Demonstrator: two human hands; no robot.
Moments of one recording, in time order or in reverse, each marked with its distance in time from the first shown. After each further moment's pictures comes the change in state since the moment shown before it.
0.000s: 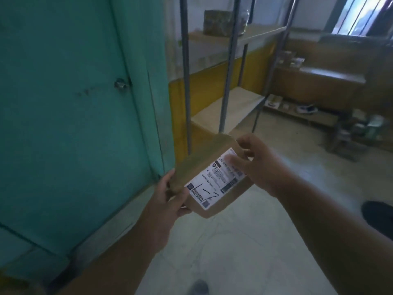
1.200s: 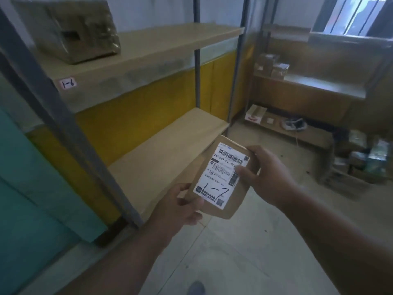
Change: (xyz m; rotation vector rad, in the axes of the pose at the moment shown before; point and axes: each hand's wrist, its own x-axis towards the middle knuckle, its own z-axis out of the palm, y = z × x) left_hand 0.548 -0.039 0.431 0.315 -0.069 -0.104; right_hand 0.486 0.295 -0.378 -0.374 0.152 -0.044
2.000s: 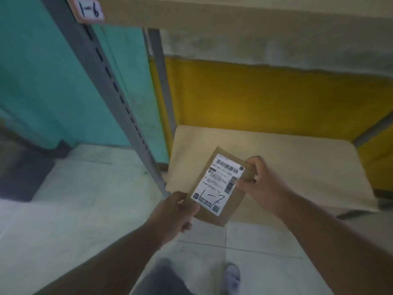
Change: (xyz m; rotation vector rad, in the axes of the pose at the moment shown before) left_hand 0.149 -0.033 0.000 -0.139 0.844 -0.376; right_hand 0.309 -0.002 0.225 0.014 -0.943 -0.453
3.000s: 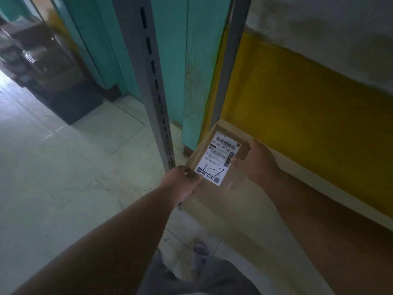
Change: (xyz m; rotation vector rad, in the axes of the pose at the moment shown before) left_hand 0.138 -0.017 0.010 -0.214 0.480 -0.271; right_hand 0.201 -0.042 0.078 -0.364 -0.178 -0.312
